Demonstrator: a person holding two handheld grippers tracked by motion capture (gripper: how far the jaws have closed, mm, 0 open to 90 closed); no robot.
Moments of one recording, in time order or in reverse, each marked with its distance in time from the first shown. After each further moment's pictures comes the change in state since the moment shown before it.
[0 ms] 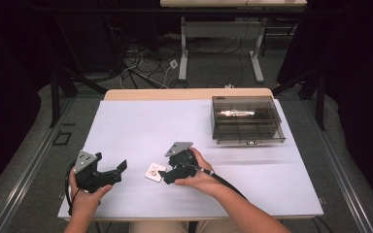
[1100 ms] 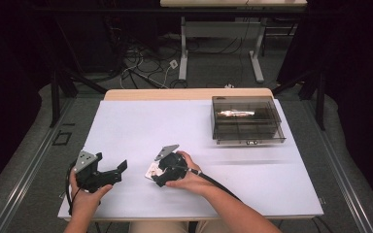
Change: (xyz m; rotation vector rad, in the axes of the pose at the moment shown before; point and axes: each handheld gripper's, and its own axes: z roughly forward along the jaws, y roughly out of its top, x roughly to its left) left arm 0.001 -0.001 0.001 0.010 -0.004 -0.002; right arm 0.008 -0.001 0.042 0.076 0.071 -0.043
